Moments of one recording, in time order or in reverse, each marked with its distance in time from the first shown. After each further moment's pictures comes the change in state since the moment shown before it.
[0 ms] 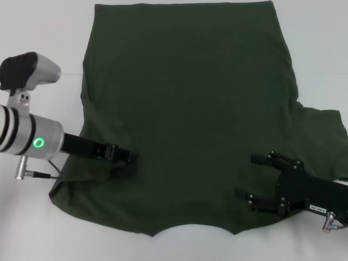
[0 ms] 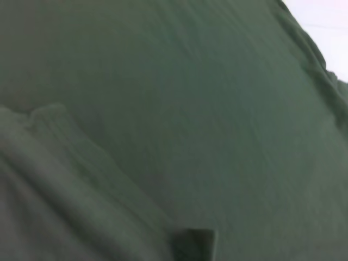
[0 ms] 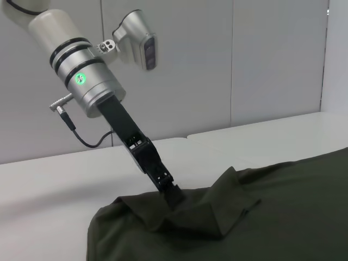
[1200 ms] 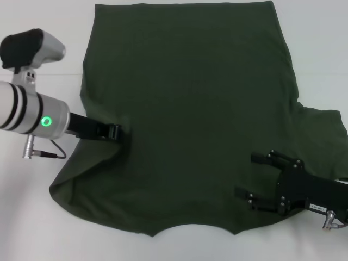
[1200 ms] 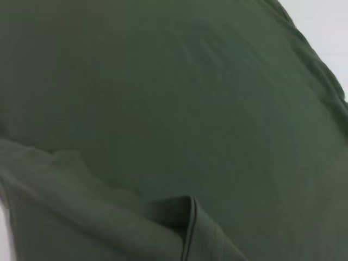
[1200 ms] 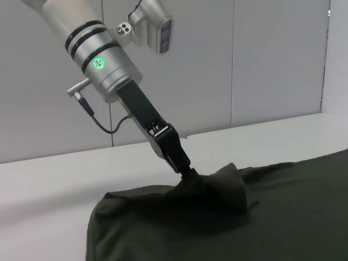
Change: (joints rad) left arm -0.046 -0.009 0.026 0.062 0.060 -0.035 -0.110; right arm 0.003 -0.002 0.000 -0.002 0.000 -0.001 -0.001
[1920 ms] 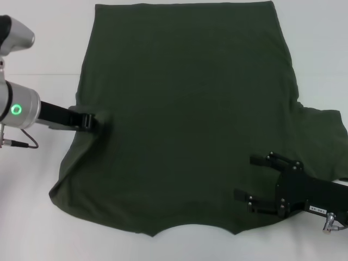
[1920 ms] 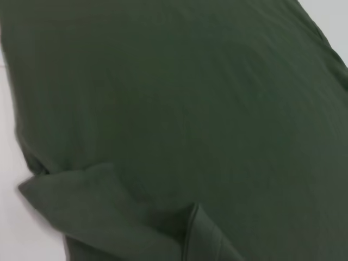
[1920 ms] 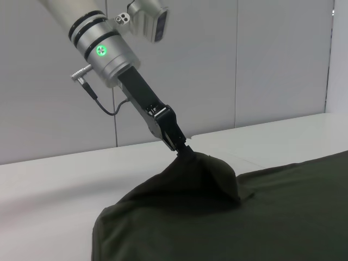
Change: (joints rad) left arm 0.010 0.074 -0.023 0.017 0.001 0.036 -0.028; right arm -0.004 0.000 -0.006 0.000 0.000 -0.008 0.000
